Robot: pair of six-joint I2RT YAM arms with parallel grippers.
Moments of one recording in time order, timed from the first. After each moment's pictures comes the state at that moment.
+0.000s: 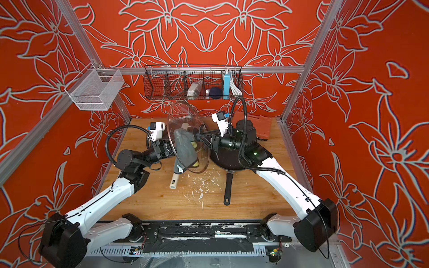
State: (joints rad) left arm -0.35 1.10 0.72 0.95 0.77 -1.43; right arm 0.59 1.27 1.16 0.00 -0.68 0.42
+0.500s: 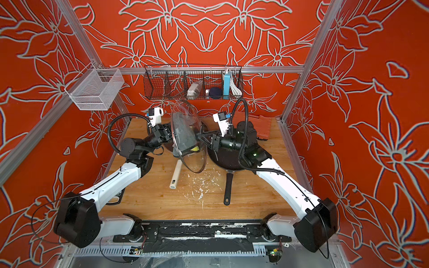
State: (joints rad) left arm -0.31 1.34 0.88 1.15 0.76 -1.52; right arm 0.59 1.26 1.13 0.07 -0.70 0.50
